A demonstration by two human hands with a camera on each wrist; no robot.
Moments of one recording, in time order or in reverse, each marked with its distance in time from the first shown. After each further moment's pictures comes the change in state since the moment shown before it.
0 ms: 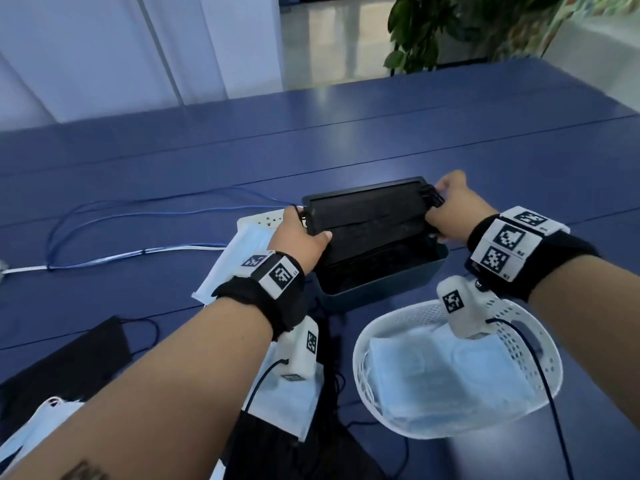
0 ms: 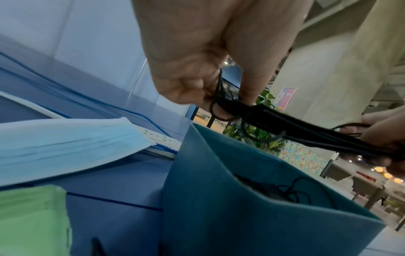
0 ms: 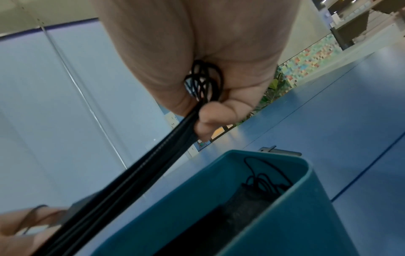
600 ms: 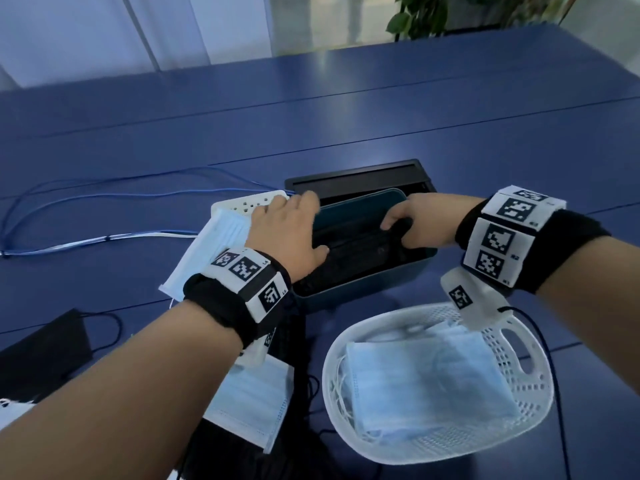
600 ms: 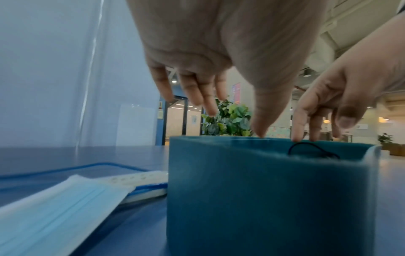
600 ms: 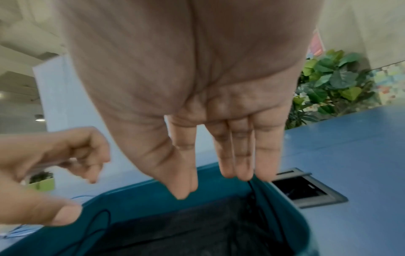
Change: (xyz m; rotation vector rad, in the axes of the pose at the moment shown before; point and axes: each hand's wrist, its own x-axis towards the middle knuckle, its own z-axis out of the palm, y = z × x) left_hand 0.005 0.010 0.017 0.942 -0.054 0.403; right_hand 0.029 0.004 0.003 -0.662 -0.522 -0.245
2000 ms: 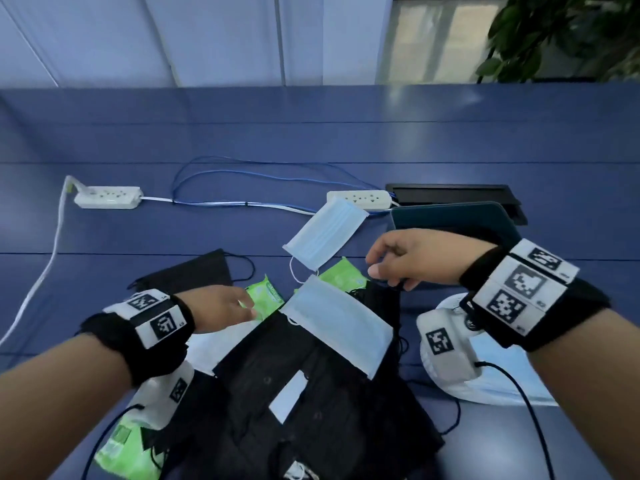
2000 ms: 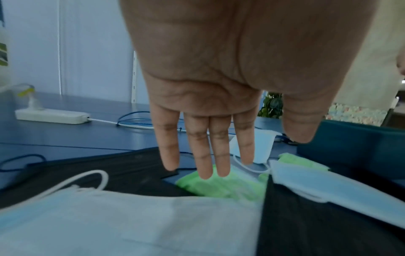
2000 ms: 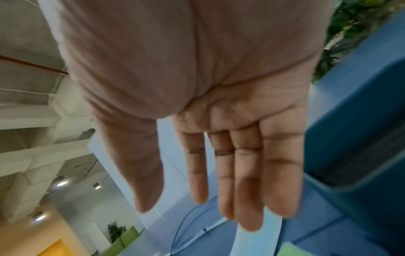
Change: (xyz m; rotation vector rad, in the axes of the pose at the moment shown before) left_hand -0.224 -0.197 -0.018 -0.322 -0.667 -0.456; right_hand -0.072 -0.176 0.042 0.453 -0.110 -0.310
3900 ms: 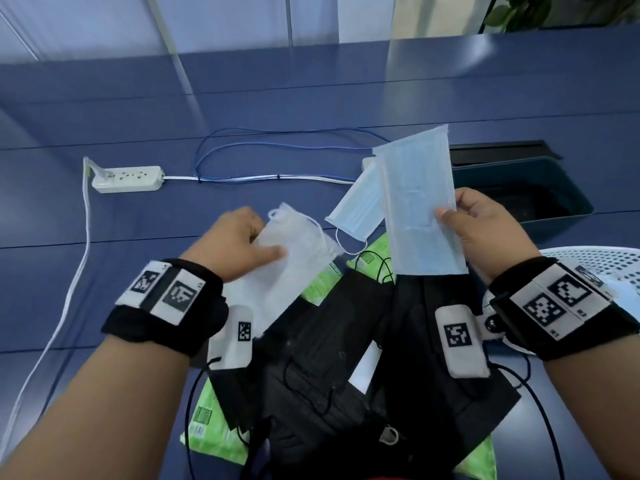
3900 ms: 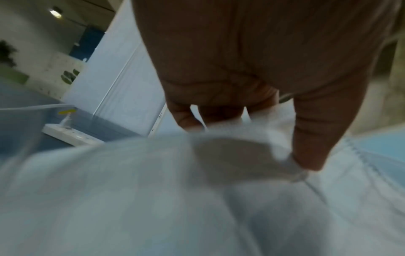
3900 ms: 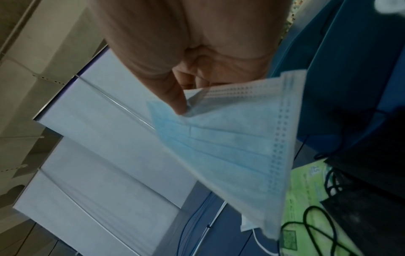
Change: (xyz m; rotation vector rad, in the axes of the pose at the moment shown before) left_hand -0.001 -0.060 -0.042 -0.334 0.473 0.393; right_hand 0.014 -0.030 0.073 0.726 0.647 -0.036
